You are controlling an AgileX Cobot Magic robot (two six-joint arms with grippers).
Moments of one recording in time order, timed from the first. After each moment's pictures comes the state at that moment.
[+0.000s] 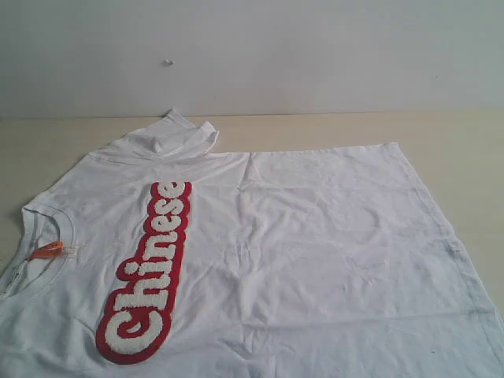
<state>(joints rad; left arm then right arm) 0.03 0.00 0.00 0.12 0.36 0.09 -0.09 0.00 0.00 -0.06 0.24 0.06</state>
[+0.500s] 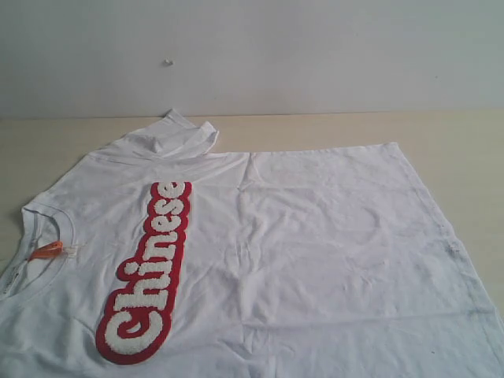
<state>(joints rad) 0.03 0.00 0.00 0.00 -0.09 -0.15 -0.09 0.00 0.00 -0.06 -0.22 0.09</state>
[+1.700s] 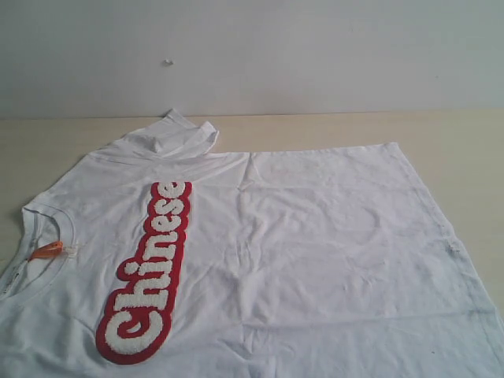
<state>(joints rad) 0.00 0.86 -0.57 1.74 -0.30 -1.96 -0.09 0.46 -0.67 0.18 0.45 -0.12</state>
